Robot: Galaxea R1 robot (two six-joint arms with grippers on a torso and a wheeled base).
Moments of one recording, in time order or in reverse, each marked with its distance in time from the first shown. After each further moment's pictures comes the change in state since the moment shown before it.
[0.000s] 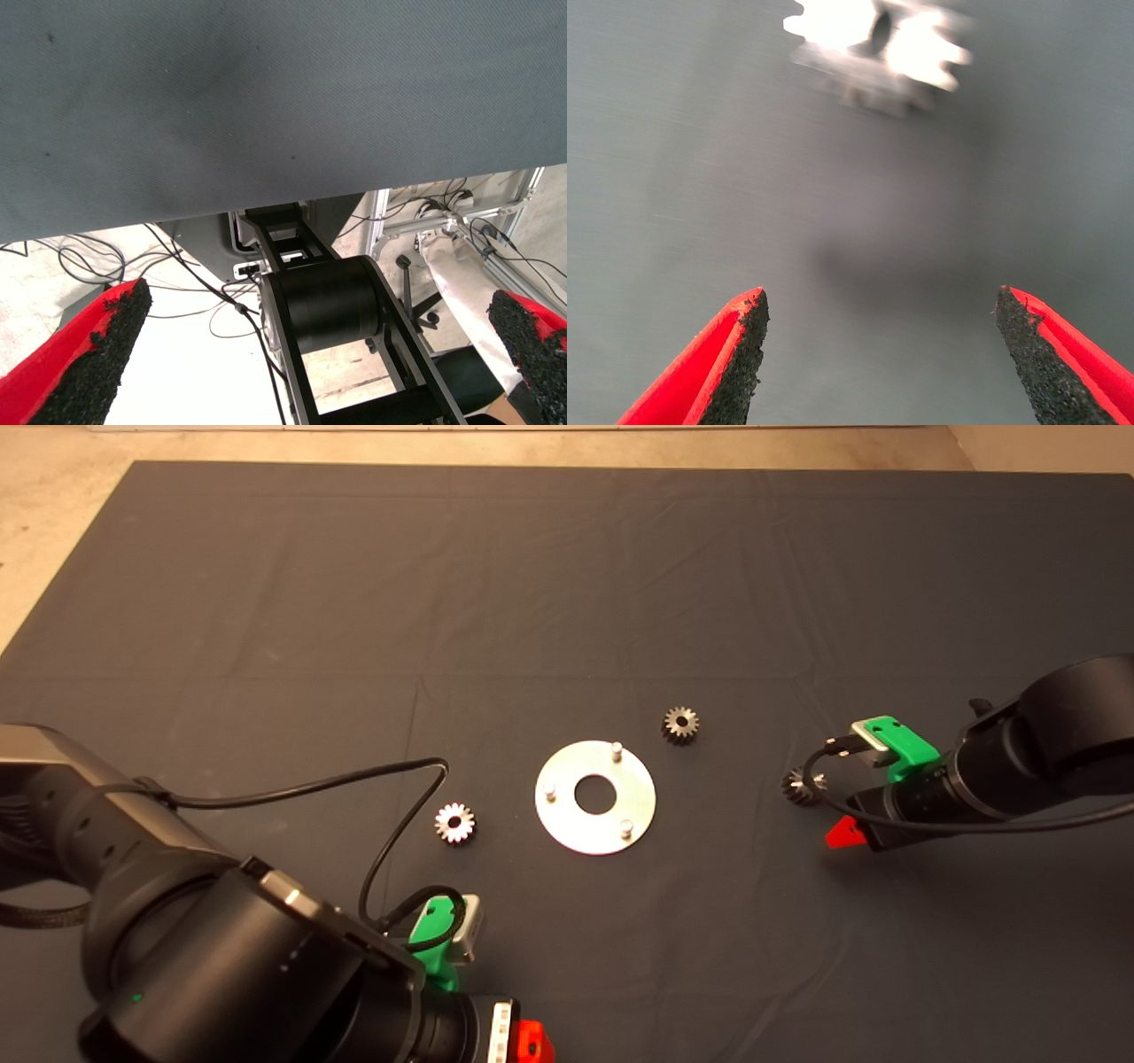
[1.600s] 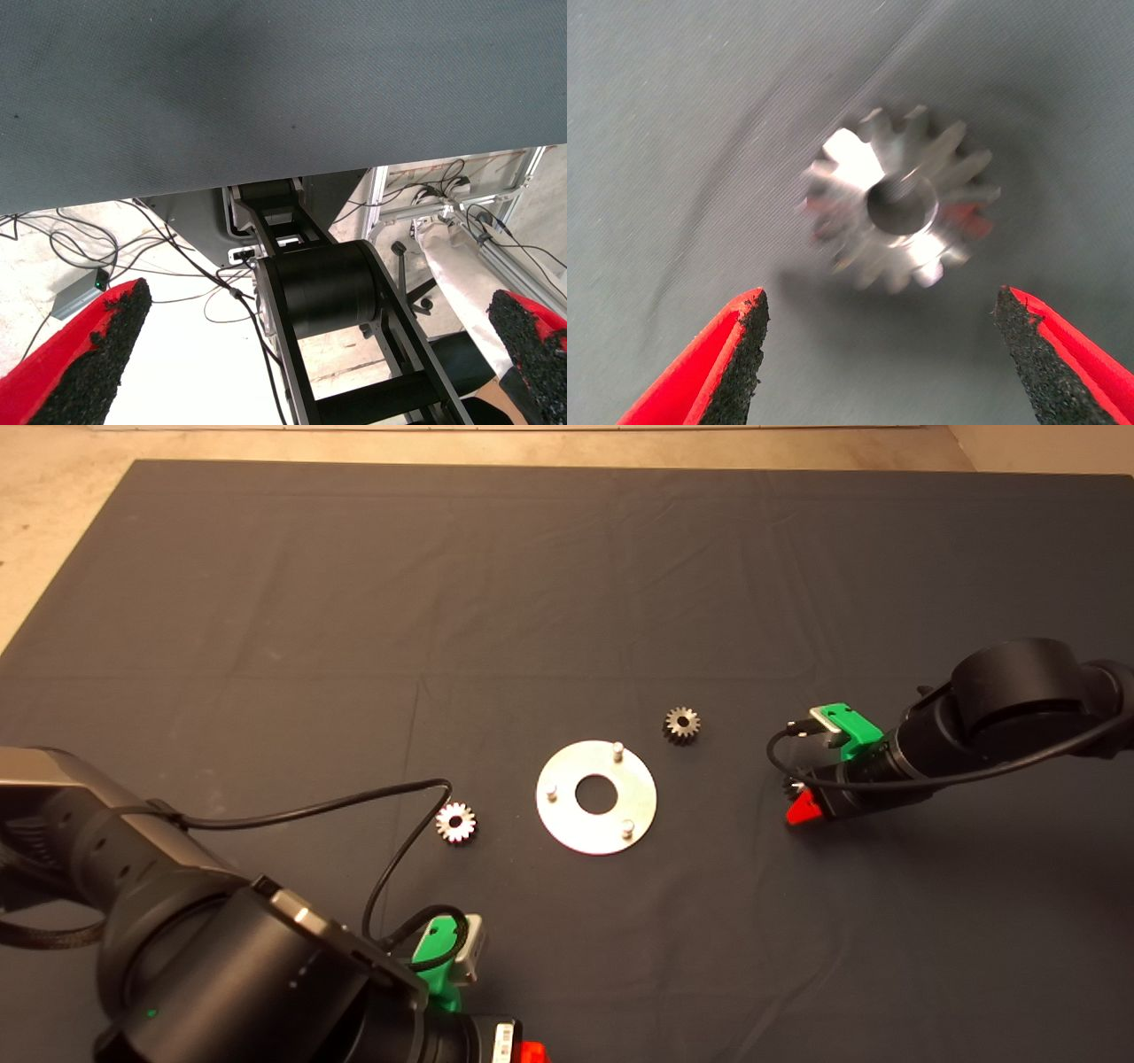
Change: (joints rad) left arm 0.044 0.002 0.000 0.010 0.000 0.000; right arm -0.035 0.057 -0.203 0.000 0.078 -0.113
